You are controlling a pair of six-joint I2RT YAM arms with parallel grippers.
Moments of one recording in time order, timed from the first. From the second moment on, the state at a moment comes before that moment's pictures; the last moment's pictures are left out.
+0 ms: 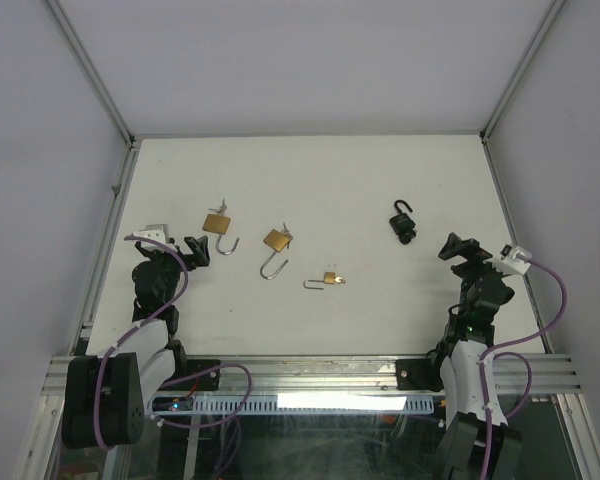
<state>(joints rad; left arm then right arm) 0.08 0.97 0.05 0.86 0.14 -0.18 -0.30 0.55 0.01 0.50 0.01 0.44</state>
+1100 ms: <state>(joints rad) 0.08 0.96 0.05 0.86 0.14 -0.18 -0.30 0.54 0.06 0.19 0.12 0.66</state>
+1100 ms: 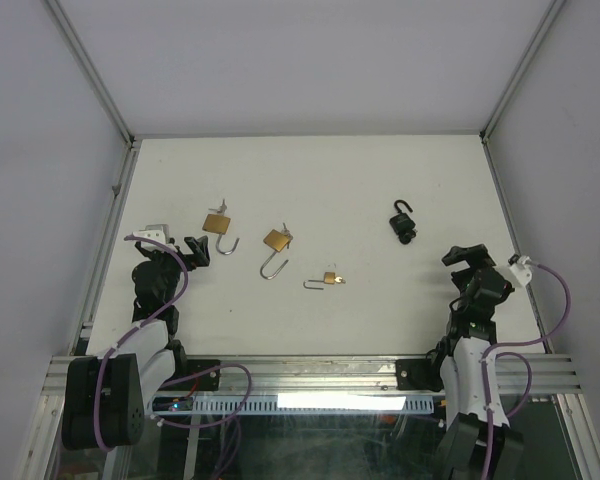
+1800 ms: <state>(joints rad) 0.08 0.93 0.05 0.85 0.14 -0.18 -0.30 0.56 0.11 0.01 0.20 0.76</state>
